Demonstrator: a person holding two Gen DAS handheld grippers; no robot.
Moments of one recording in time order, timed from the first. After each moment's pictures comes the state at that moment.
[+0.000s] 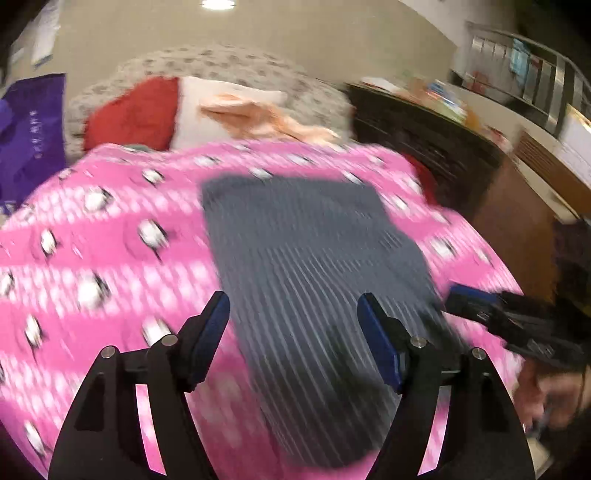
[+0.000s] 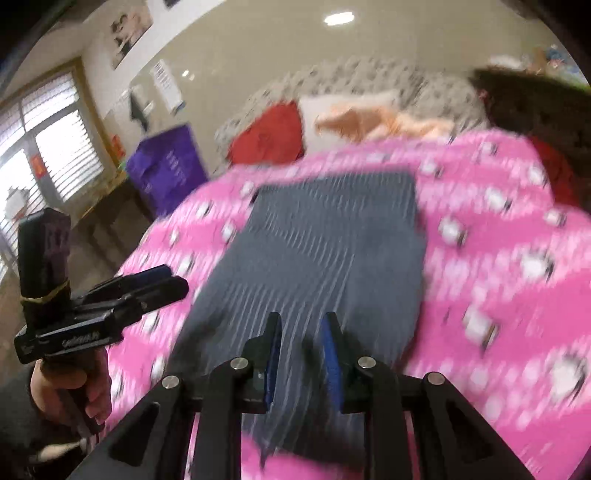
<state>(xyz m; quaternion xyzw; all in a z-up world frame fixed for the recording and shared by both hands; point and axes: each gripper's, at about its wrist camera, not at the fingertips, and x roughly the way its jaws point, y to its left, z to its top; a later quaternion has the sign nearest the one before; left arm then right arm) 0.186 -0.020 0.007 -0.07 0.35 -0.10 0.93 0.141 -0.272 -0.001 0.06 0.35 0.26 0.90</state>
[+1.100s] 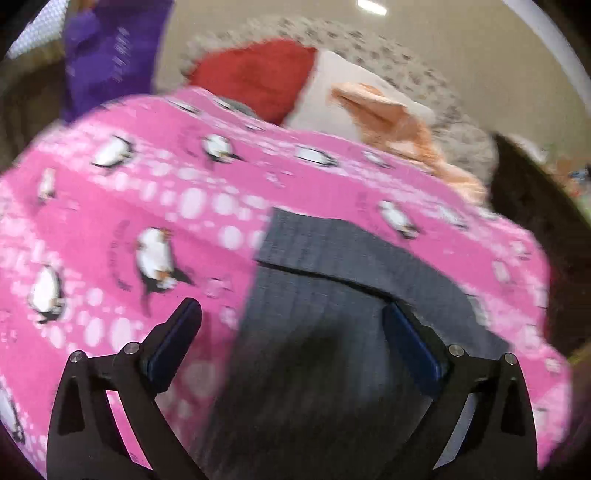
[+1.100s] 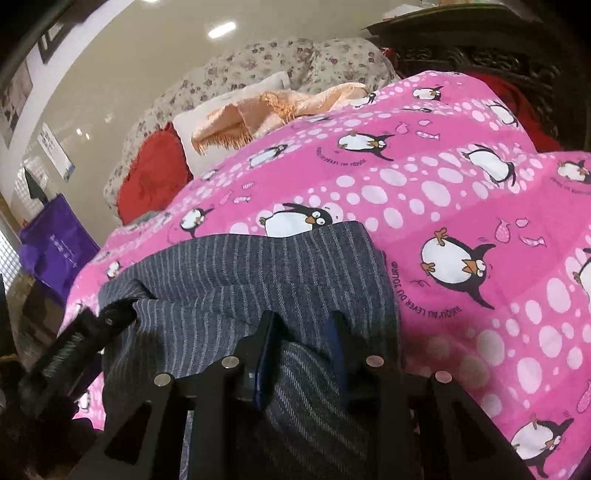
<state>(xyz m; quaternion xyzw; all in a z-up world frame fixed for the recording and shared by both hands) 0.331 -0.012 -0.055 -0.22 0.37 0.09 0.90 0.312 -0.261 -0.080 0.17 0.39 0.10 0.90</state>
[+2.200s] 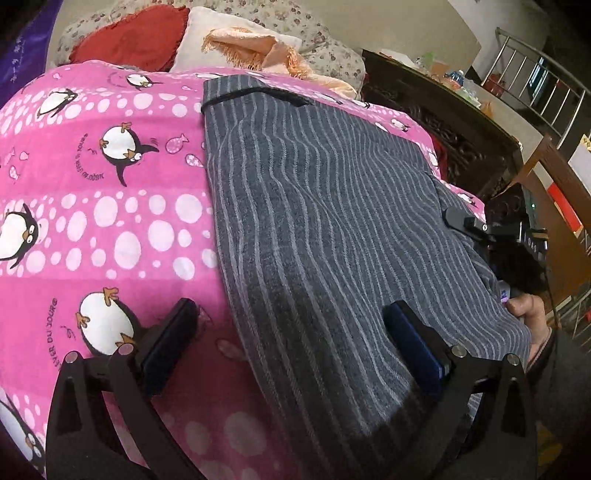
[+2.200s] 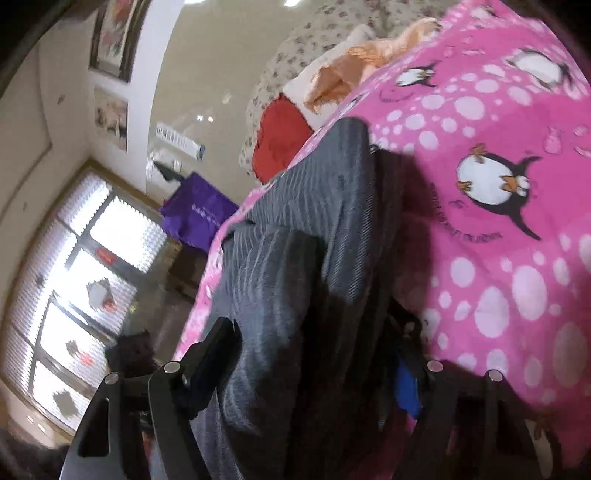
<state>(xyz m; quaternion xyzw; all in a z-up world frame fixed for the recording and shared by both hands) 0.219 -0.007 -0.092 -0.13 0.42 -0.16 0.88 0.282 -0.325 -0.122 0.27 0.39 0.41 0.78</state>
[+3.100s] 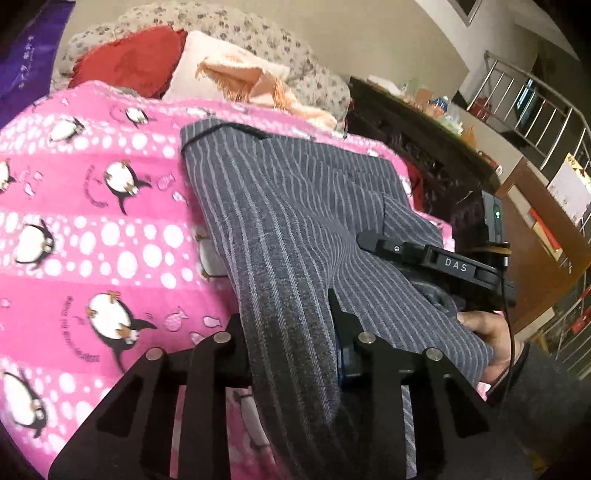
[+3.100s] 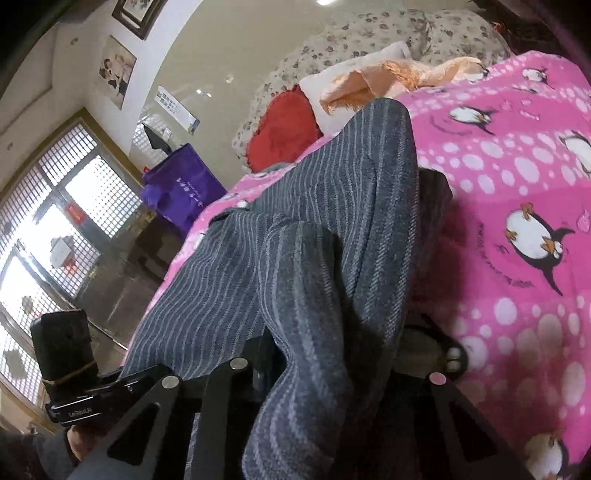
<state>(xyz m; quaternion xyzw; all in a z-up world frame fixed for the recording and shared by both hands) 0.193 -0.001 -0.044 -0.16 0.37 -0.17 0.90 0.290 -0.266 -0.083 0.18 0.38 0.38 0.82</state>
